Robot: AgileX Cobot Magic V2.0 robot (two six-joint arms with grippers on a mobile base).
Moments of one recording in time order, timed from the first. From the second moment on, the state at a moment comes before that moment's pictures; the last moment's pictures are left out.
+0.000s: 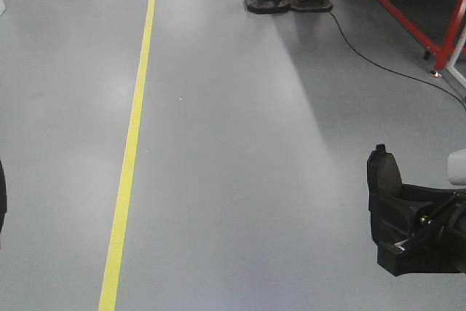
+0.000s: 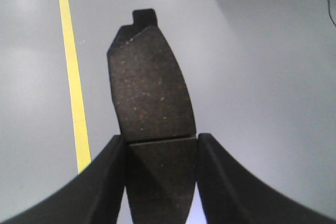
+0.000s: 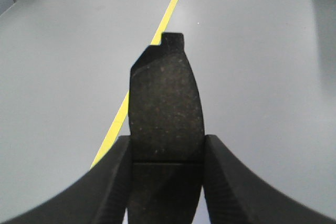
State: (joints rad) left arm -0.20 0.68 -0.64 -0.05 0.68 -0.12; right arm 0.48 0.74 -0.51 -0.21 0.34 0.35
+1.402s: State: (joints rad) left arm -0.20 0.68 -0.64 -0.05 0.68 -0.12; right arm 0.48 0.74 -0.51 -0.21 0.34 0.35
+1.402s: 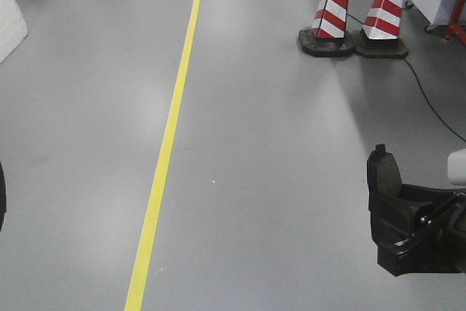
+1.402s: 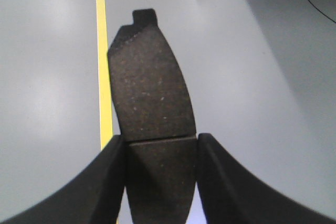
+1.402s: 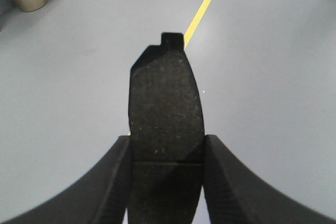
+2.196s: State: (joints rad) left arm -0.20 0.68 -0.64 -0.05 0.68 -0.12; right arm 0.48 0.74 -0.51 -0.21 0.35 0.35
